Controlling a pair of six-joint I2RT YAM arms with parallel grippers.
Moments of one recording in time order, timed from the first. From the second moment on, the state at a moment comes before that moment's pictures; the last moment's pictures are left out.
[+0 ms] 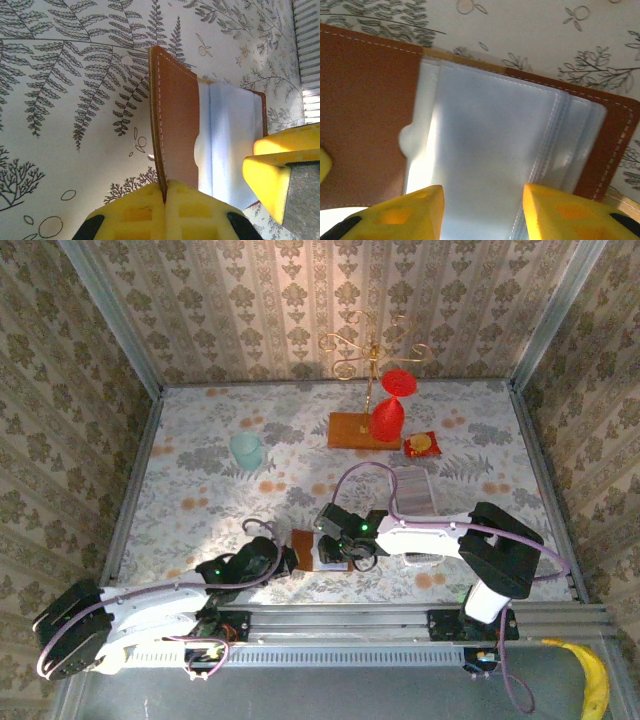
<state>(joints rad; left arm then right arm) -1.04 0.90 0.15 0.04 -0.11 -1.09 1.01 1.66 0.92 -0.40 0.02 0.84</state>
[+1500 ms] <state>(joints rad) -1.07 0.97 0.12 0.15 -0.13 -1.14 1.01 1.64 0.76 0.13 -0.12 1.10</state>
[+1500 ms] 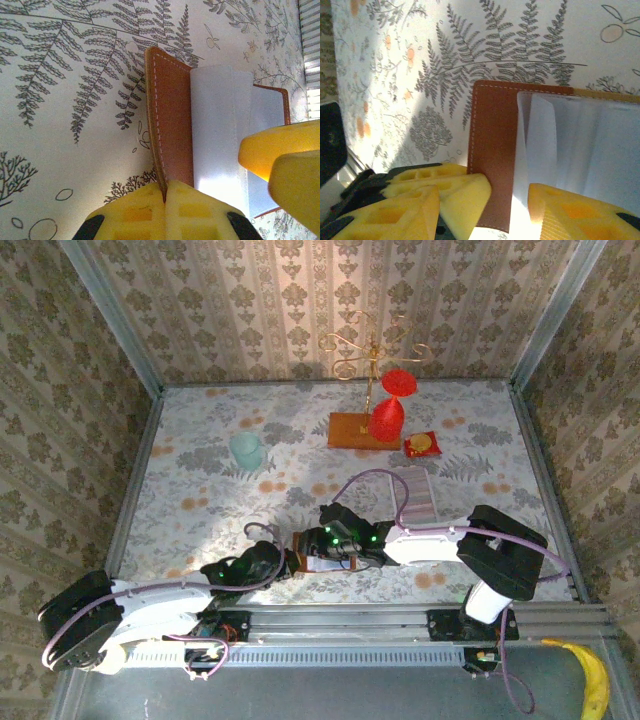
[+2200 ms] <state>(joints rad) -1.08 0.97 0.12 0.15 -0.14 -1.14 1.01 1.62 0.82 -0.12 -0.01 1.05</state>
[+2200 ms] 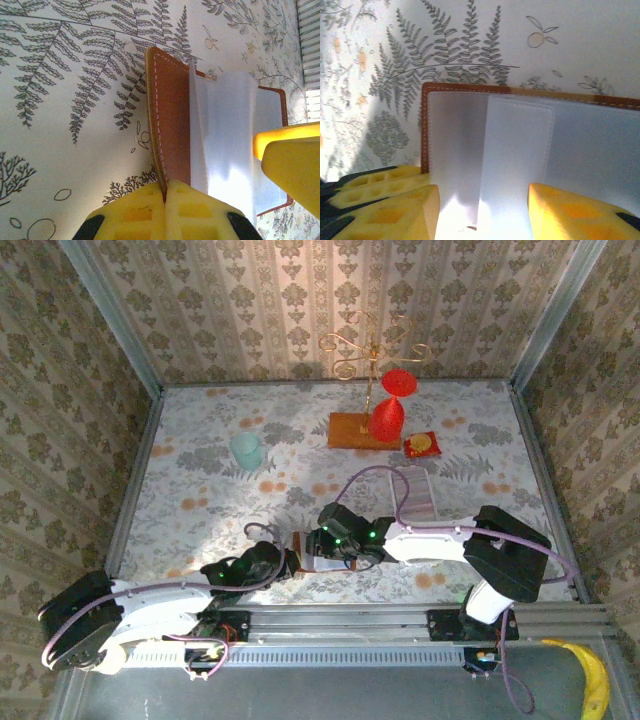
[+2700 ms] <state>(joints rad) -1.08 0.90 0.12 0.12 -0.14 -1.13 1.03 1.66 0.99 -0.50 0.18 0.88</state>
